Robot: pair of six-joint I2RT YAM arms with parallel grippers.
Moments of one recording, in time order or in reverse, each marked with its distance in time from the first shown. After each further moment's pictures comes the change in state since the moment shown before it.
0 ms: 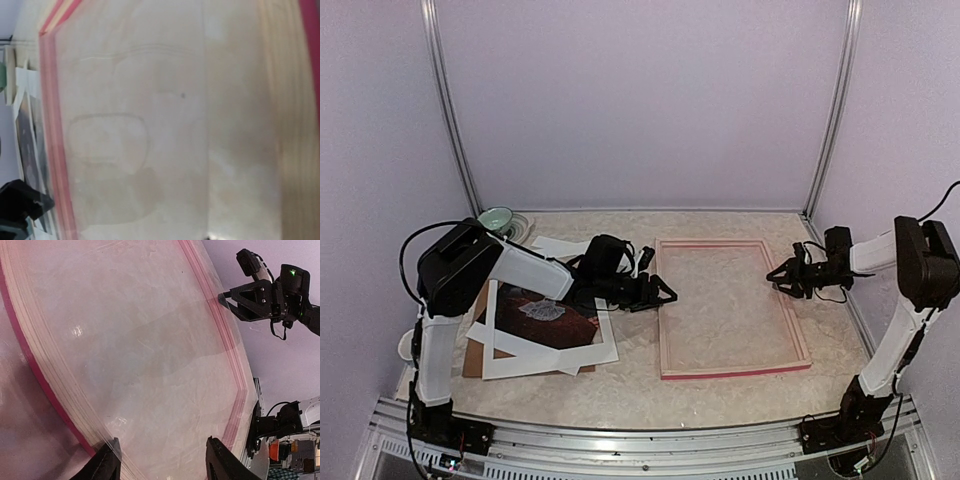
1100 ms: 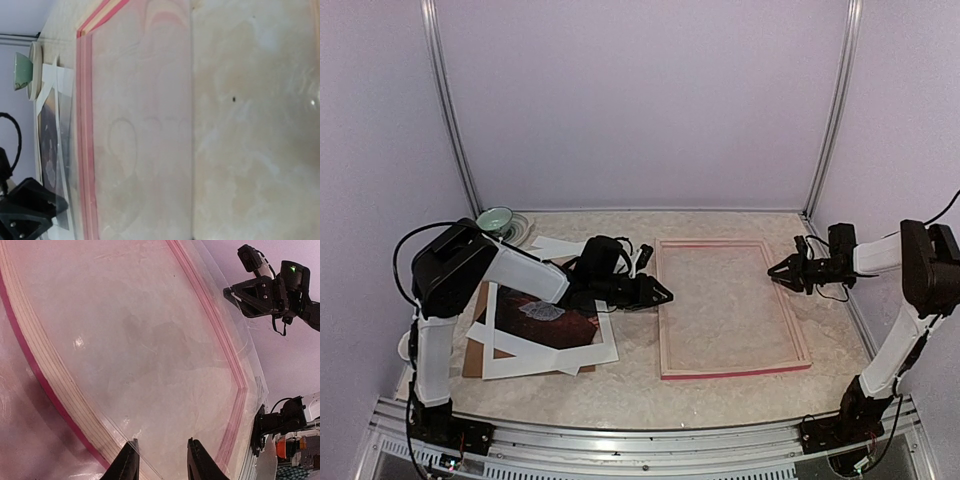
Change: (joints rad) left arm -0.006 -0.034 -0.059 0.061 -0.024 0.040; right arm -0.001 -0.064 -0.033 0.060 -0.059 0.023
